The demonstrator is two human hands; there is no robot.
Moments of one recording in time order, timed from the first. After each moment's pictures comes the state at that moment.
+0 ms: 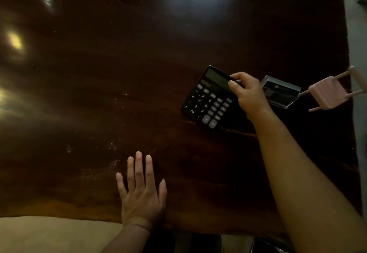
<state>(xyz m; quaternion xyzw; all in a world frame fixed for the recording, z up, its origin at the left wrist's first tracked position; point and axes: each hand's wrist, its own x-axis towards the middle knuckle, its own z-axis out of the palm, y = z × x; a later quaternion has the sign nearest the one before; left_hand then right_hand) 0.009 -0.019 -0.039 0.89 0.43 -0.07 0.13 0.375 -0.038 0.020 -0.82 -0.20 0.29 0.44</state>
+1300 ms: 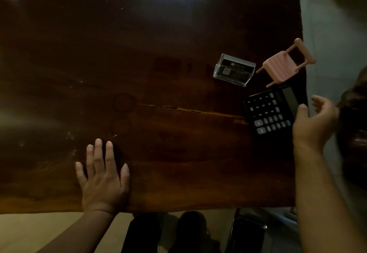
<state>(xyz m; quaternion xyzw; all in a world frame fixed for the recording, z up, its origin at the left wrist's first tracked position) 0.013 -0.021 -0.038 0.89 0.44 -0.05 0.11 0.410 -0.284 0.014 -0.93 0.02 -0.07 0.36</state>
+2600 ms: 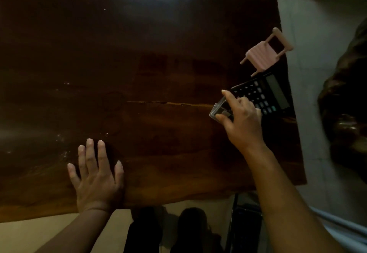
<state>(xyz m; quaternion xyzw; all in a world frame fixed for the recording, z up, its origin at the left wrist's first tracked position) 0.011 -0.017 -0.038 0.89 0.44 -0.05 0.12 0.313 -0.221 0.021 -0.94 -0.29 0.06 0.19</state>
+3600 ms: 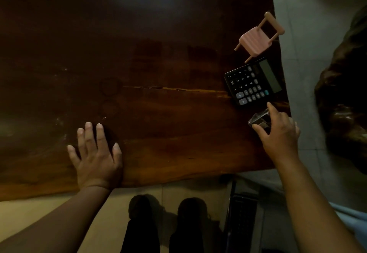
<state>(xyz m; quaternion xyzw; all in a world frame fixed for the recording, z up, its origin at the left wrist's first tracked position) 0.013 -0.020 -0.037 0.89 0.44 -0.03 0.12 0.310 -0.352 -0.005 -0.98 -0.18 0.04 0.11</state>
